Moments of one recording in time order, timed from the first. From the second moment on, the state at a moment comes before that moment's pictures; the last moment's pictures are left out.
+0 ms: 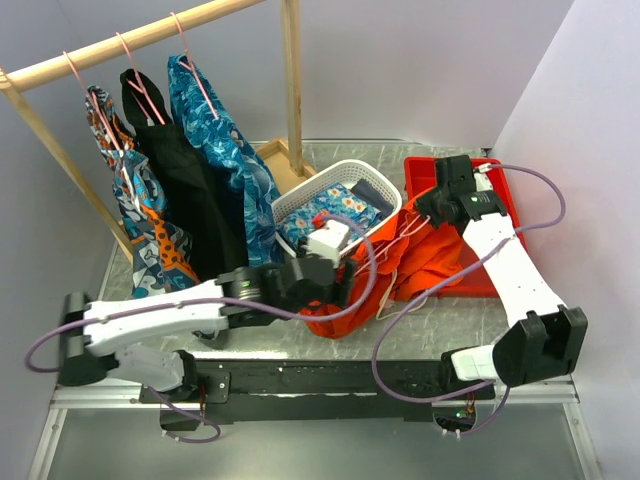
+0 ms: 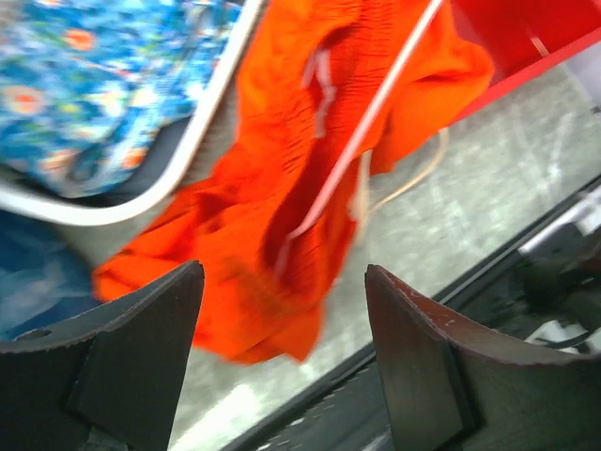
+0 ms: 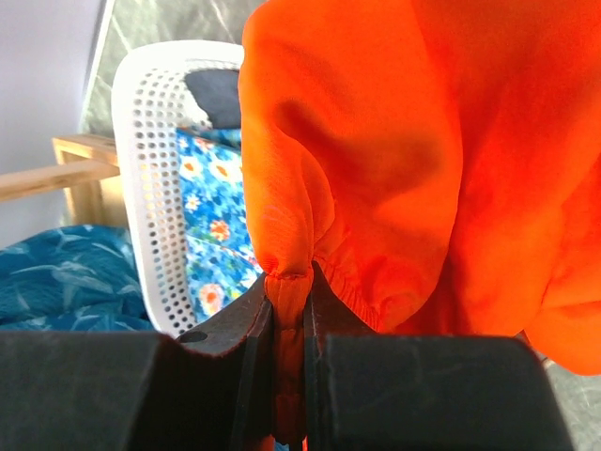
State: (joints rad) left arm -1.29 1.32 1.21 -0.45 -0.53 -0.55; right arm 0.18 1.33 1.27 -0.78 0.20 1.13
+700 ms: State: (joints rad) left arm -1.43 1.19 0.90 -0.32 -0.57 -0.28; right arm 0.18 1.39 1.31 -0.82 0.13 1.12
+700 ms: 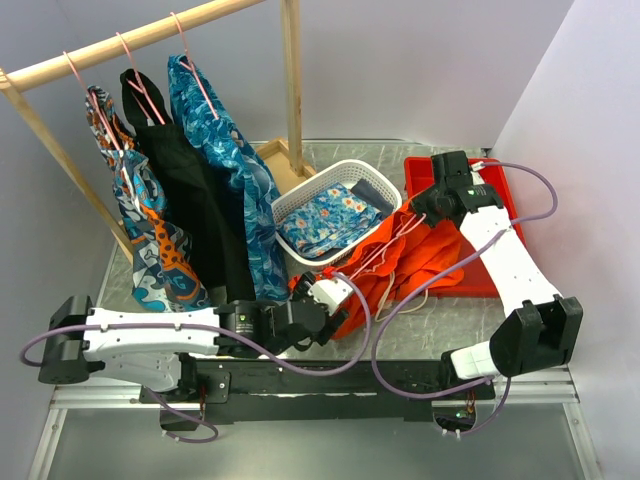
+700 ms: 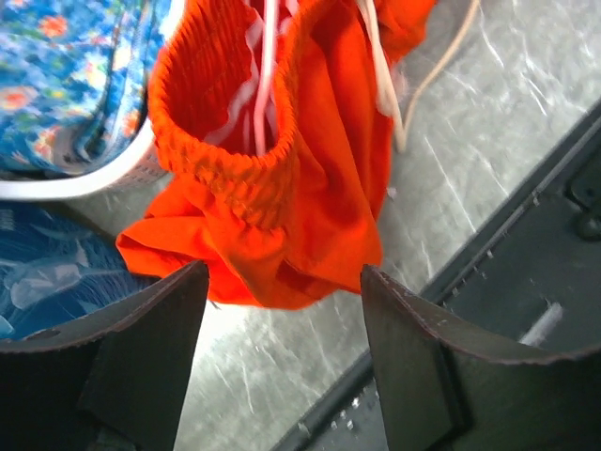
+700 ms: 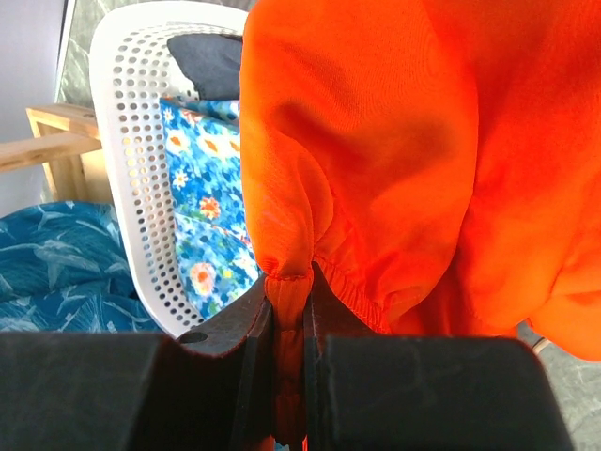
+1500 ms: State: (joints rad) left arm -1.31 1.27 0.69 0.31 -0.47 -0.03; right arm 0.18 1.35 1.31 -0.86 0.10 1.12
